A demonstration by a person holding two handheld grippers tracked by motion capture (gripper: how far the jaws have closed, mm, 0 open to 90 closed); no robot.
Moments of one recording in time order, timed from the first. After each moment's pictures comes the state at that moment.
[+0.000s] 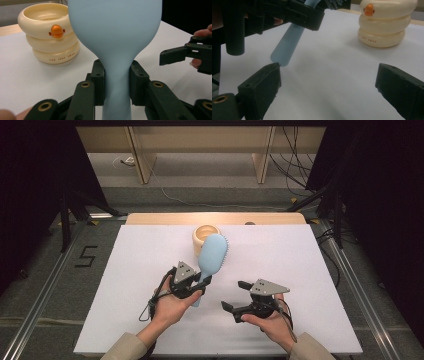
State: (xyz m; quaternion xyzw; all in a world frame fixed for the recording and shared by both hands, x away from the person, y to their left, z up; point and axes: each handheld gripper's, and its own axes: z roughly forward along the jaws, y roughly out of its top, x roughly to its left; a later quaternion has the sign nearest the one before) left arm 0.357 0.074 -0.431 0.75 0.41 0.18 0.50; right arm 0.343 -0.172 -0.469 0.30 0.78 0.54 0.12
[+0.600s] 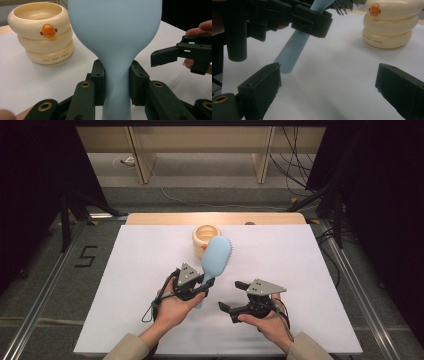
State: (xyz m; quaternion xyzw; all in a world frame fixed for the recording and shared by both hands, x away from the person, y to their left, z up) left arm 0.354 0.067 -0.433 0.75 0.40 0.18 0.50; right arm 0.343 -0.165 -0.470 0.29 0.78 0.55 0.12
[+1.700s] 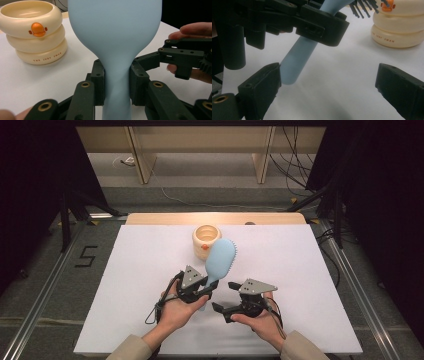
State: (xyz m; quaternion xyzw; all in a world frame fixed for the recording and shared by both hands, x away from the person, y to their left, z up) left arm 0.350 0.058 -0.437 0.75 0.39 0.17 0.50; right arm 0.348 -0.148 -0.475 0.29 0.78 0.54 0.10
